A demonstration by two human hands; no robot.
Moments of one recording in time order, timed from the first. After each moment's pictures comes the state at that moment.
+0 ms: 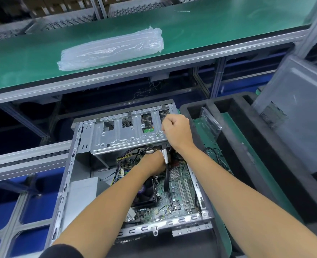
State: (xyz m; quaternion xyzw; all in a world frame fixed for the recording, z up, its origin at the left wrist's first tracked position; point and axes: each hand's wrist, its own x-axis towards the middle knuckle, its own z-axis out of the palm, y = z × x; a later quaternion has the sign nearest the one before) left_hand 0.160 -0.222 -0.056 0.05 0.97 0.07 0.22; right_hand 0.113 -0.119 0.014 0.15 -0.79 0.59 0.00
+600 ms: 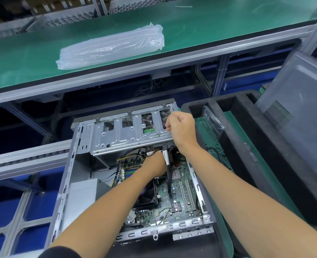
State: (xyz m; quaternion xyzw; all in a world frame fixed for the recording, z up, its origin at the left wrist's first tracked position) left_hand 0.162 -0.211 -0.056 -0.03 0.97 0.09 0.23; right_hand 0.107 -0.117 0.015 0.09 -0.74 0.66 -0.01
